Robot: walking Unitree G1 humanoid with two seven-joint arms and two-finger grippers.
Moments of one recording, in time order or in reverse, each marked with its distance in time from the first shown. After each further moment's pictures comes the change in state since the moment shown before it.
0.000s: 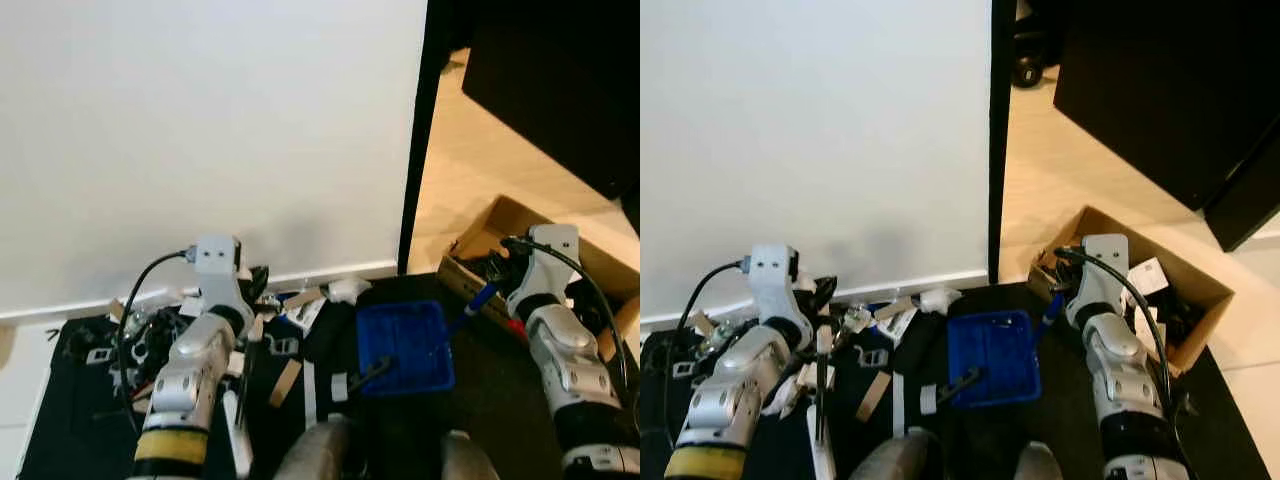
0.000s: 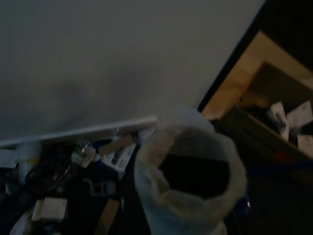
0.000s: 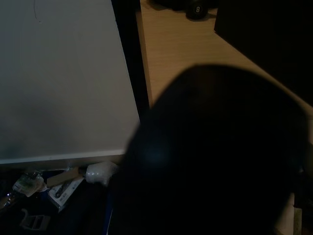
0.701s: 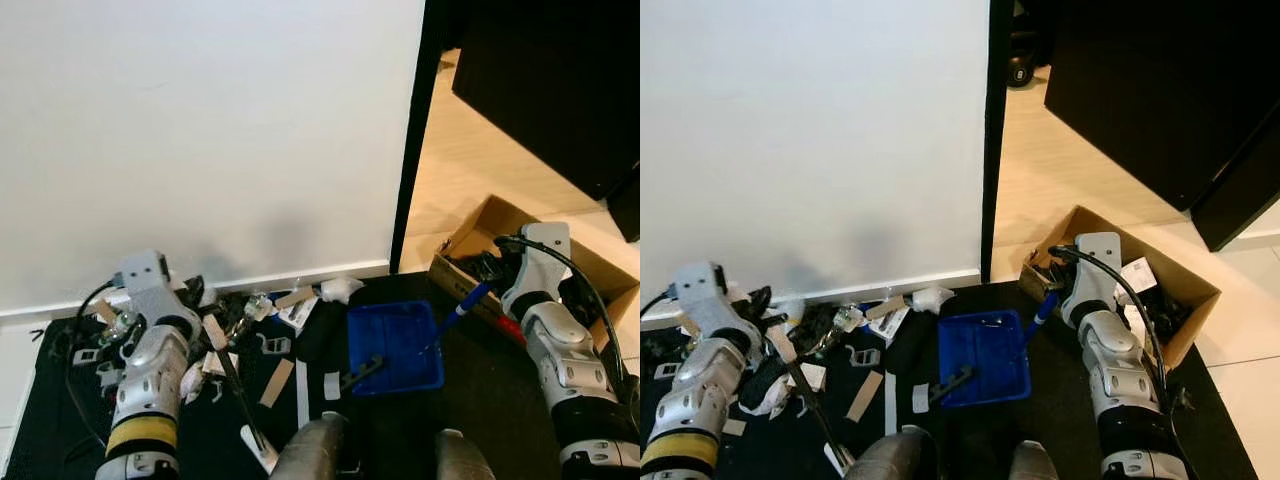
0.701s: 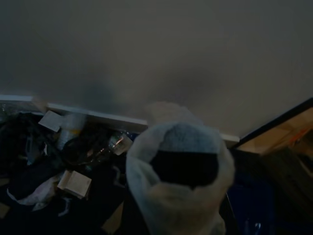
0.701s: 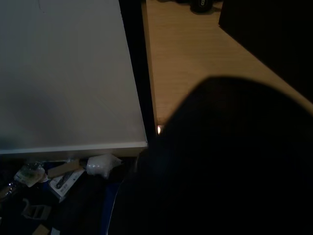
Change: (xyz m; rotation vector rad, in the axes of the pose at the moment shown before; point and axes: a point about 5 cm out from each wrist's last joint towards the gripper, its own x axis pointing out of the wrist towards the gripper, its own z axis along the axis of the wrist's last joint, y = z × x) left arm -0.018 0.076 -0.019 -0.174 -0.045 0.300; right arm 0.002 0.000 0.001 -0.008 0.022 0.027
